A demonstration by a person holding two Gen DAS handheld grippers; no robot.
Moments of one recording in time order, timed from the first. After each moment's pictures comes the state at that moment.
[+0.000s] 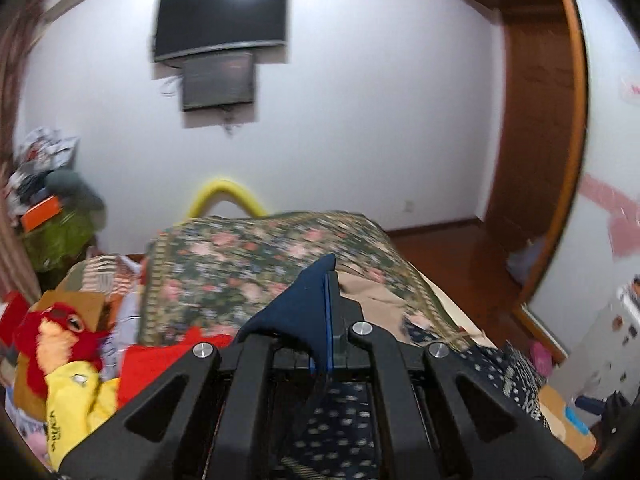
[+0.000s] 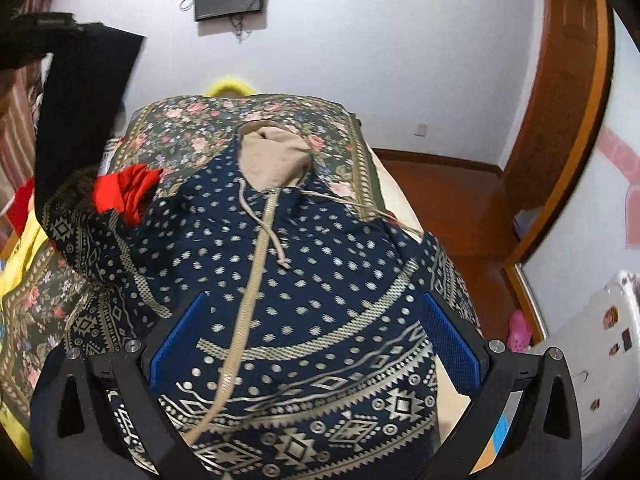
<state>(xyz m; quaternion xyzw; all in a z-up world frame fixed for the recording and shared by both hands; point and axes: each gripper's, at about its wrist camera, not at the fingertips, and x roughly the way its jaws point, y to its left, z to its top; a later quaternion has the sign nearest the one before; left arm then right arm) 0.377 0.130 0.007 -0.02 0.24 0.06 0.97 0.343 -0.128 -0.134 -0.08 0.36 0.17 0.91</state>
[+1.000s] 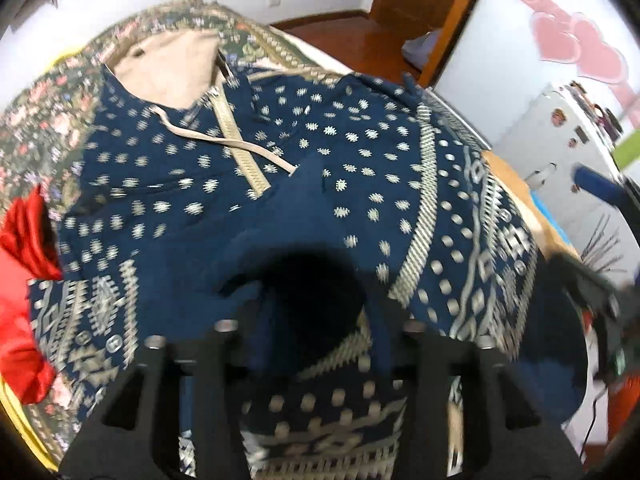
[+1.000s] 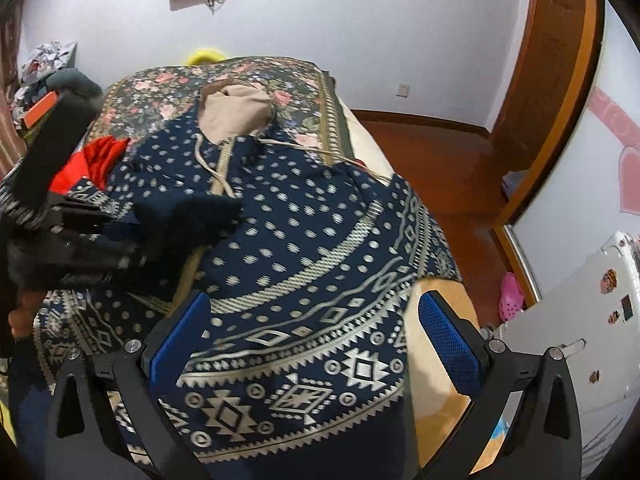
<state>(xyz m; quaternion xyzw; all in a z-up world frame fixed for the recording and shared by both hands) 0.372 0.000 -0.193 0.04 0.54 -0.16 0.82 0.351 -0.161 -0.166 -0.08 0.42 0.15 0.89</state>
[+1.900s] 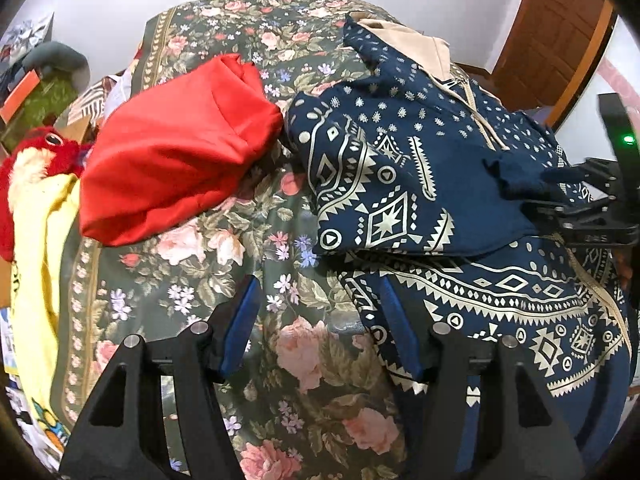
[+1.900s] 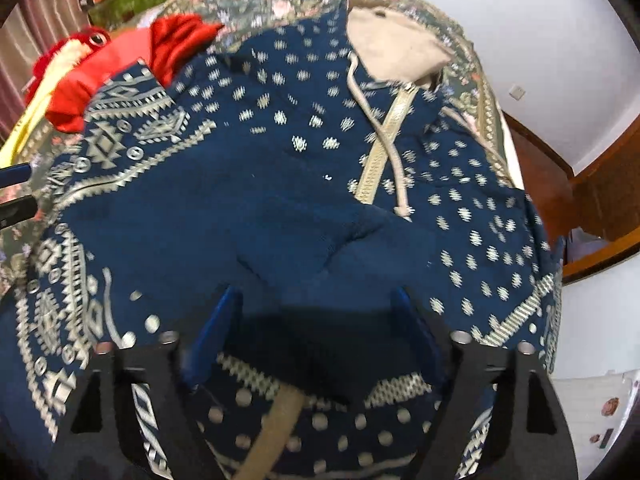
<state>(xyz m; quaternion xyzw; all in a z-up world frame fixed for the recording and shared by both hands) 0.255 0.199 -0.218 -0.06 0.51 0.04 0.86 0.399 -0.003 -0.247 -0.24 0.51 0.27 0.78</state>
